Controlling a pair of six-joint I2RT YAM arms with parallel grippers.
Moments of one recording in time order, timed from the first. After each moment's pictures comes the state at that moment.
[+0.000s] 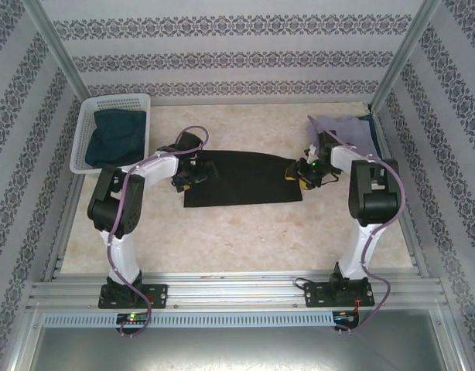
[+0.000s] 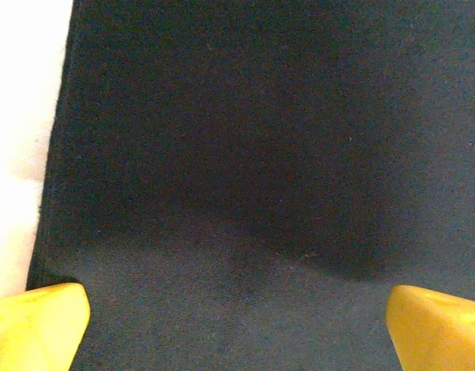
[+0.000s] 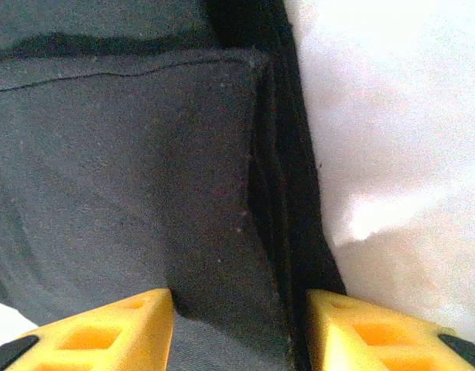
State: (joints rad) left arm -0.32 1.93 1.29 -0.57 0.14 -0.70; right arm 0.00 1.95 1.24 -0.65 -0.57 0.40
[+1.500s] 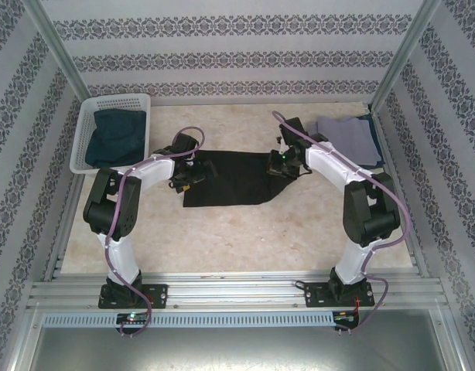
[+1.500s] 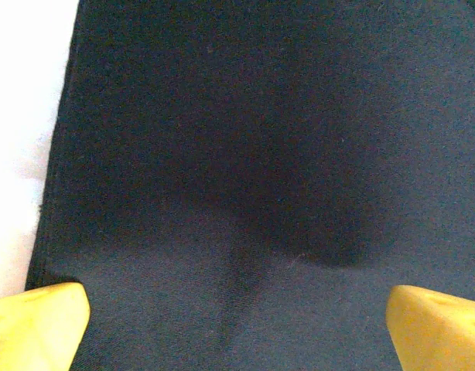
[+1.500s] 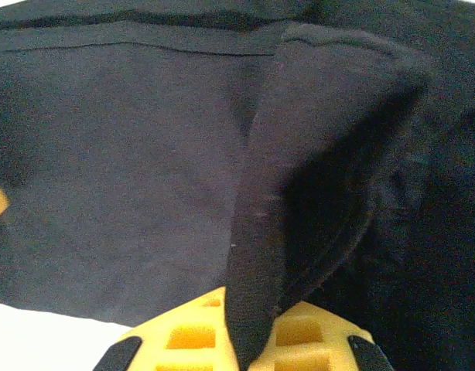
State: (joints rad) left arm -0.30 1.90 1.23 -0.50 0.19 -0.71; right arm 0.34 1.80 1.38 -0.74 -0.26 0.53
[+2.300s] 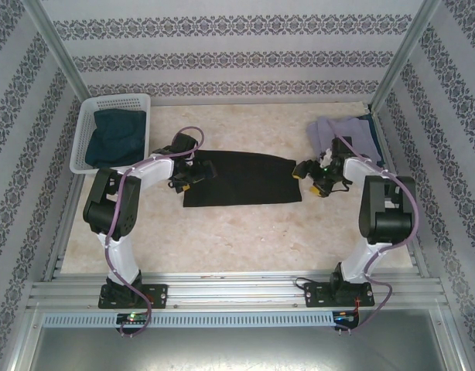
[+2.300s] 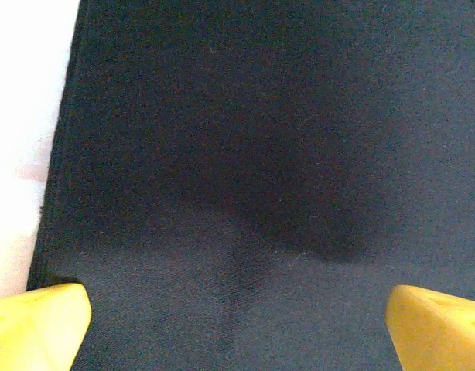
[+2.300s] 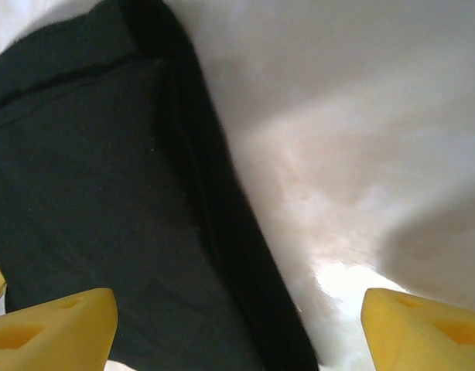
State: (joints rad) left arm -0.29 1.90 1.23 -0.50 0.20 -0.70; right arm -0.06 1.78 1.05 -0.52 -0.56 0.50
